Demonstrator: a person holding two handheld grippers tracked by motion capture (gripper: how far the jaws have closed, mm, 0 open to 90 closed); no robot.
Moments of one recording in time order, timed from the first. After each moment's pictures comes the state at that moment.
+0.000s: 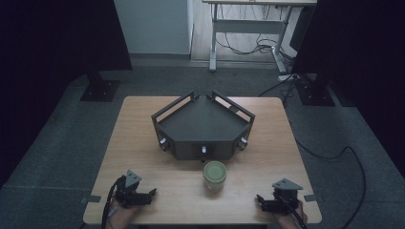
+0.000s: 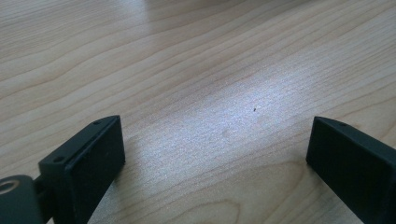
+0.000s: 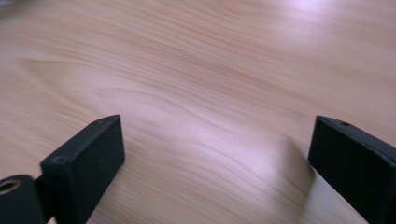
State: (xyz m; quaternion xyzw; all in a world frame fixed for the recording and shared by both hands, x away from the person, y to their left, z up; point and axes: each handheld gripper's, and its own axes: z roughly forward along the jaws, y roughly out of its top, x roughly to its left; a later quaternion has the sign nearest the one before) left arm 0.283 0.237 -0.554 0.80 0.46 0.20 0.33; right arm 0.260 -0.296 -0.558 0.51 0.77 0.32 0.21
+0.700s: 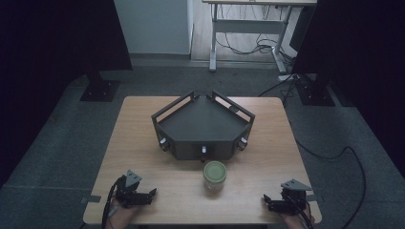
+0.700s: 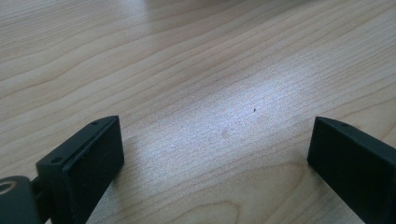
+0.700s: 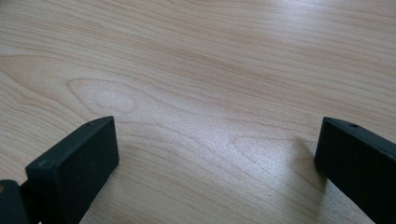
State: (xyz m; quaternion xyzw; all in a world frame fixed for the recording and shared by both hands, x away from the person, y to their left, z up) left arm 0.284 0.237 -0.554 0.80 0.46 0.20 0.33; right arm 0.260 -0.309 -0.560 0.52 0.76 0.32 0.21
